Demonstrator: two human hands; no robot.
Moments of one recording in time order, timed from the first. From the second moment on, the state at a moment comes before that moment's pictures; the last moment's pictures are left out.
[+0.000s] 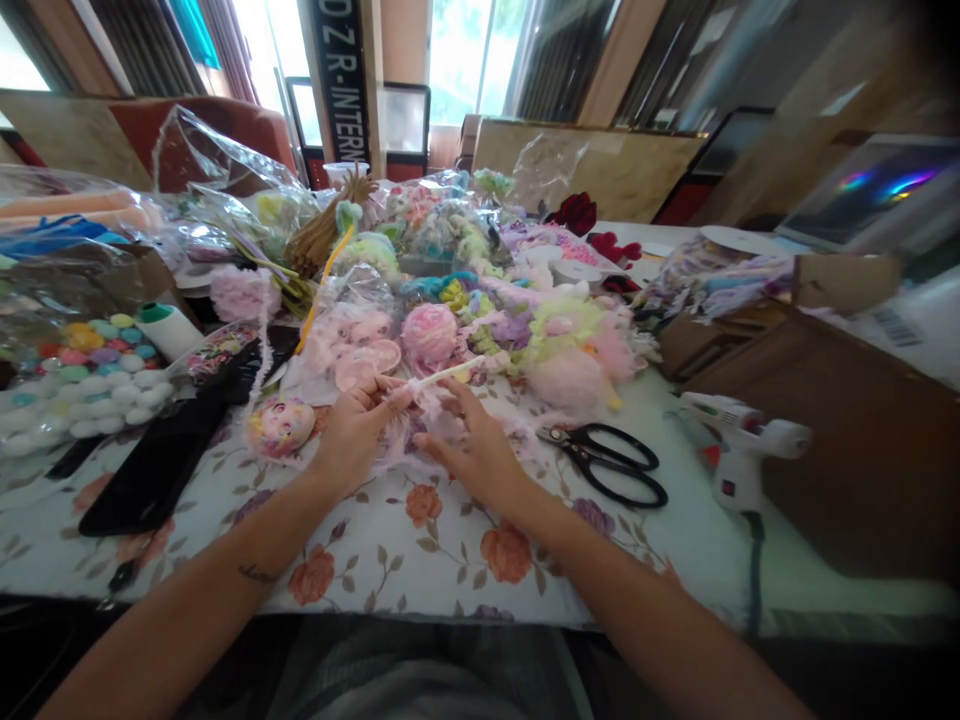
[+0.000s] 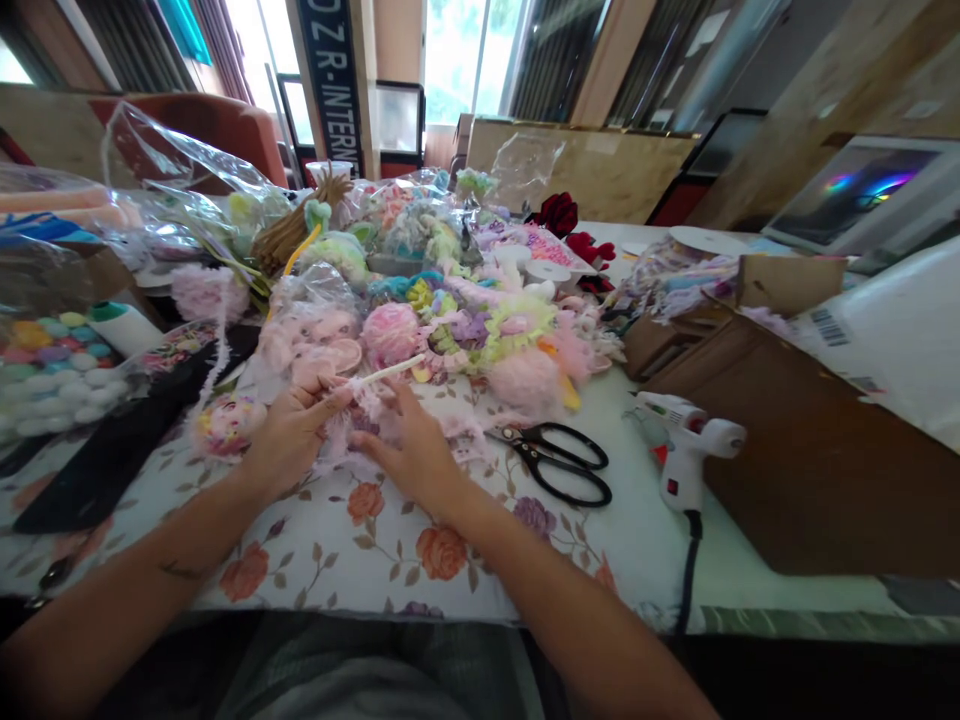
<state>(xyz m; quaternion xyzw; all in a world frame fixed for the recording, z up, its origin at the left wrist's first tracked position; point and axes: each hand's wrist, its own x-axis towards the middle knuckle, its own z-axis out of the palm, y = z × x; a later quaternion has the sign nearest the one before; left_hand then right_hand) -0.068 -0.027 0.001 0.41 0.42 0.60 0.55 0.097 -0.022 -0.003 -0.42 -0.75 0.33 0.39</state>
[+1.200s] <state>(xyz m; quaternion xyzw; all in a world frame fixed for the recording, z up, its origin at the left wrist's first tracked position) -0.076 -0.029 -0.002 0.81 0.42 0.35 0.21 0.140 -0.005 0.024 -0.45 -0.78 0.33 0.30</state>
